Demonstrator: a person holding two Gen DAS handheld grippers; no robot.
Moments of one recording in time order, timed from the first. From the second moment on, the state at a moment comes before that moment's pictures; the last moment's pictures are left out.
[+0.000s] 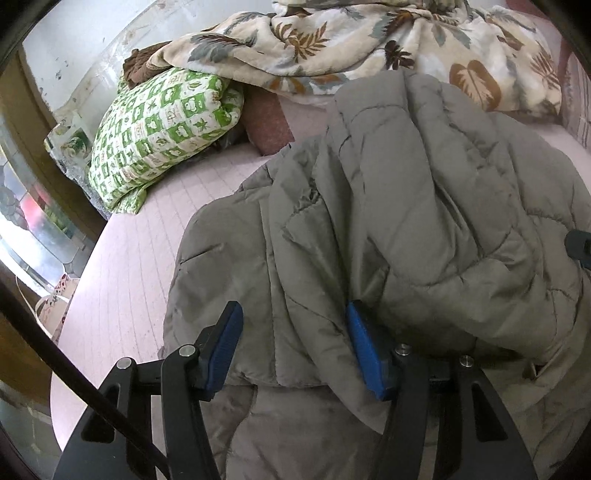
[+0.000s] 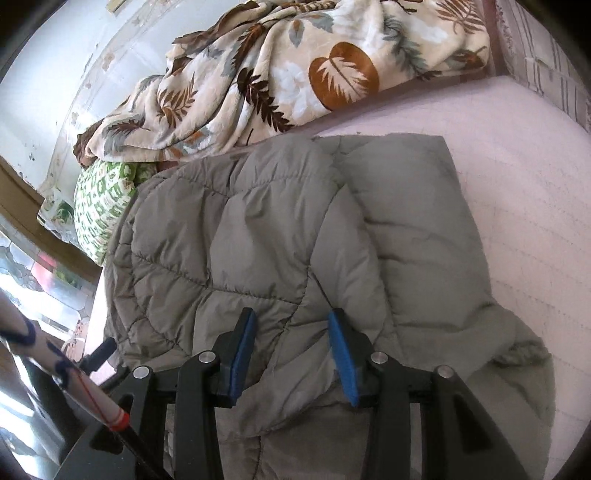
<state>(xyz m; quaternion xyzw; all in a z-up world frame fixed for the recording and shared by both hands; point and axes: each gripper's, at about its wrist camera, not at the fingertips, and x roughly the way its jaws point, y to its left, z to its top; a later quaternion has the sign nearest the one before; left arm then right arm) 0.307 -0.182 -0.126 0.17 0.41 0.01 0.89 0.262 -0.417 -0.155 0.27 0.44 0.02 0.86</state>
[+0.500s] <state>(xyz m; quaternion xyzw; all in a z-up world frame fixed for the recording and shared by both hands) 0.289 -0.183 -0.121 0.17 0.42 0.00 0.89 0.245 -0.410 -0.144 0.25 0.43 0.01 0.87</state>
